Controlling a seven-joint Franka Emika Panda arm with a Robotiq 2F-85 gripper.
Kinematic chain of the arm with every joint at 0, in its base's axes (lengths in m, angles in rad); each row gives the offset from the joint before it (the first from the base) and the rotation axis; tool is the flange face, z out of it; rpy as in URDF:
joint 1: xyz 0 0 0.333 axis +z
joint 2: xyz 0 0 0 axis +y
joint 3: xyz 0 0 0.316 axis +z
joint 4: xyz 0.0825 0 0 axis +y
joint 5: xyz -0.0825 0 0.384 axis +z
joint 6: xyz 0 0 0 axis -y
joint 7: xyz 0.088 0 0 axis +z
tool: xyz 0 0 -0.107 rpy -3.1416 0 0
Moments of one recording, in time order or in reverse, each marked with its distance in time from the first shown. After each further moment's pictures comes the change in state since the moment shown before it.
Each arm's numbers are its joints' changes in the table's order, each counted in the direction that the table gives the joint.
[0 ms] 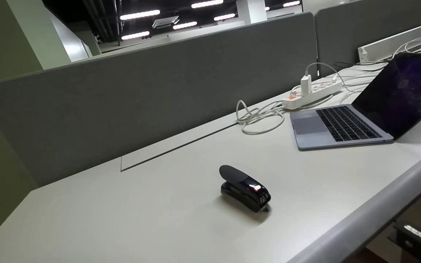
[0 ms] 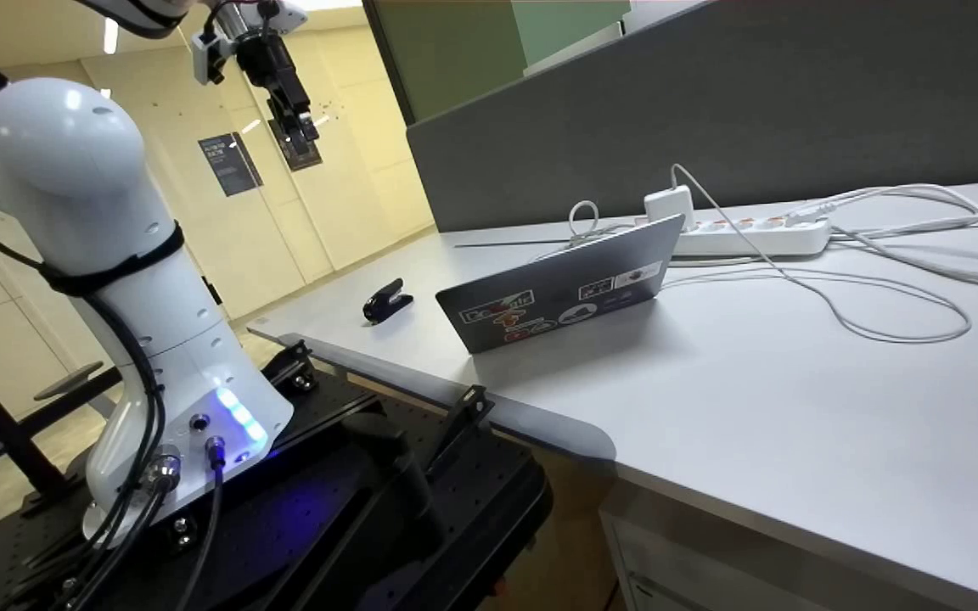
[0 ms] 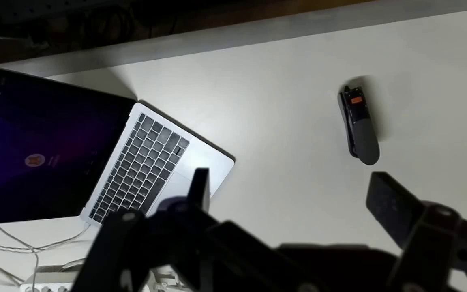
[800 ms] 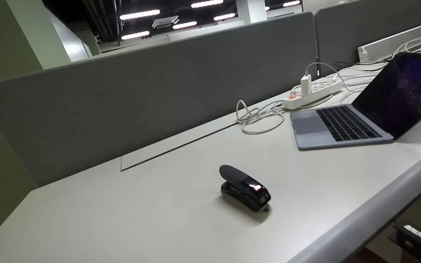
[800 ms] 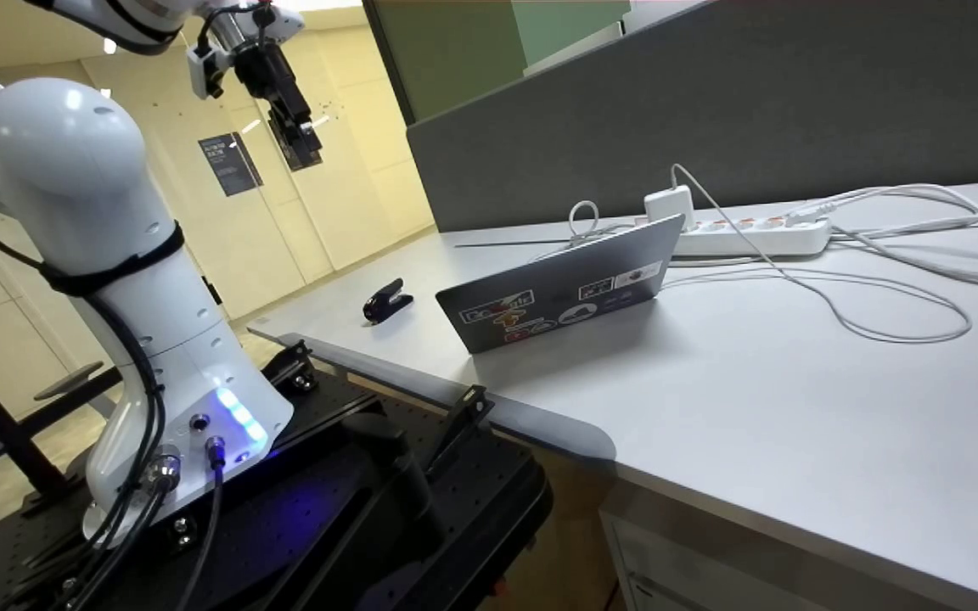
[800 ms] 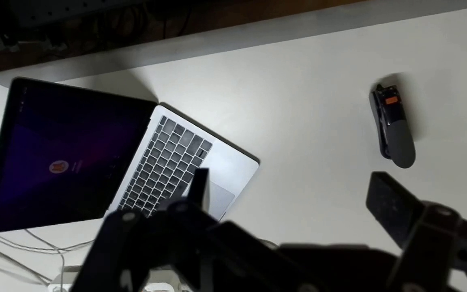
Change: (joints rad) arm 0.007 -0.101 -0.014 0.132 -0.026 0.051 -0.006
